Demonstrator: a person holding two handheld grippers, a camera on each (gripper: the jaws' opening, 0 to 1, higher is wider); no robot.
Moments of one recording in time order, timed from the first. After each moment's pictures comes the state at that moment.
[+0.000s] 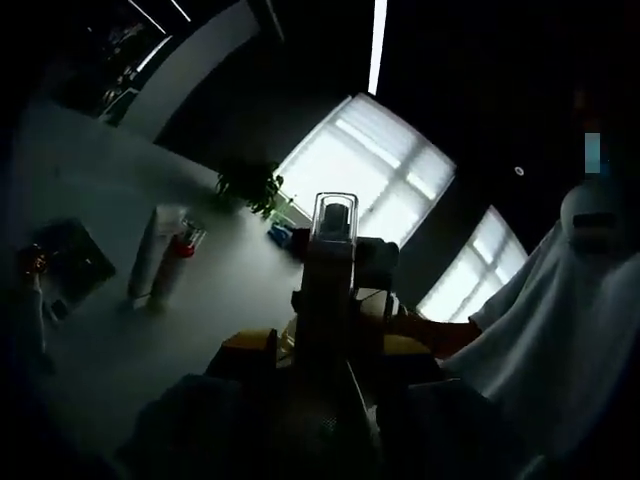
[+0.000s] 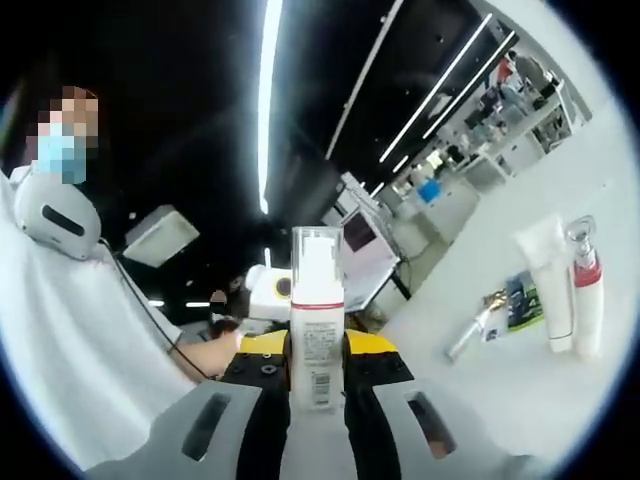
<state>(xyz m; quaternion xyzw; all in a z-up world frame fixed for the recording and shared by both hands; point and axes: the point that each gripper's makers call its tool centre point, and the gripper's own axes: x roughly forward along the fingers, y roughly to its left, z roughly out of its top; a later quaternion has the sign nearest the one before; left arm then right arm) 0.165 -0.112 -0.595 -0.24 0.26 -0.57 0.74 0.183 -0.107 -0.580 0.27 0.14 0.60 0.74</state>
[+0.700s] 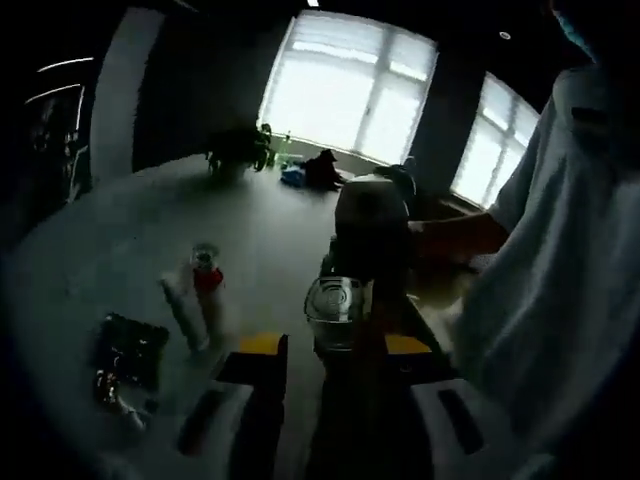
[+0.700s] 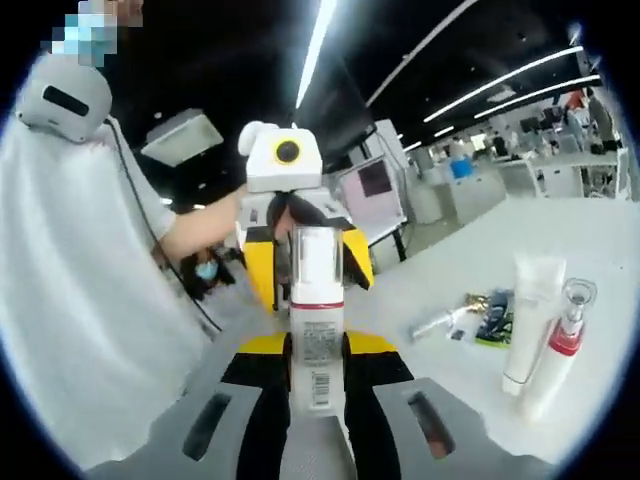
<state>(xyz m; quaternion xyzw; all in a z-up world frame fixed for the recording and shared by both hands) 0.203 -0.127 -0.607 0.09 0.29 -0.61 0.73 0.185 -0.115 -0.628 0.04 0.16 0.68 0.72</state>
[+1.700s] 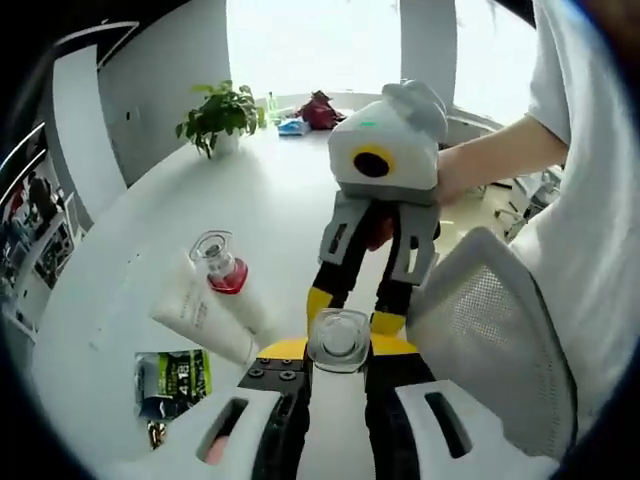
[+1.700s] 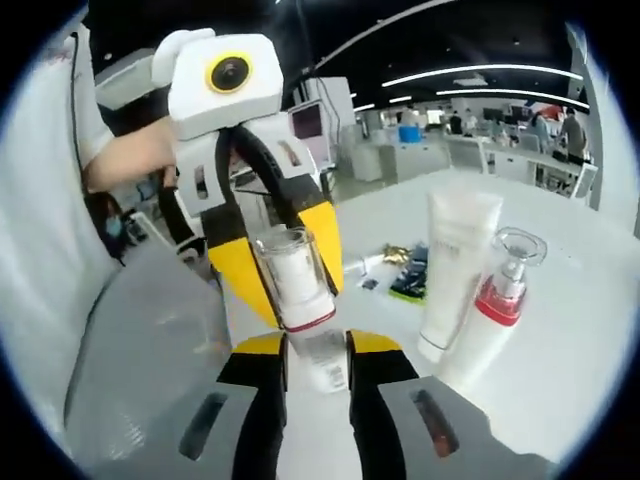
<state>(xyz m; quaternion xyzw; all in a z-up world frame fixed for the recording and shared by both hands) 0.274 -0.158 -0.683 0.23 0.28 -0.58 0.73 0.267 -0.147 -0.718 -0.07 0.23 0.56 0.79</state>
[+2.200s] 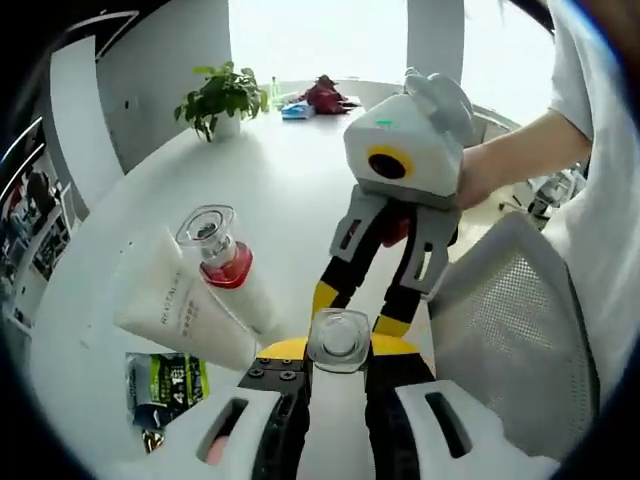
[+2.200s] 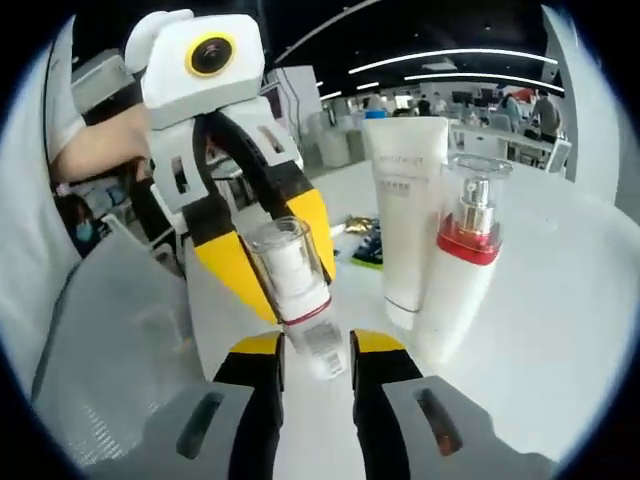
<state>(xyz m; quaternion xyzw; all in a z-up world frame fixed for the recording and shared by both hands) 0.294 -0.172 -0.719 0.25 0.30 -0.57 0.72 0.289 -0.164 -0.762 -0.06 0.27 0.51 0.82</state>
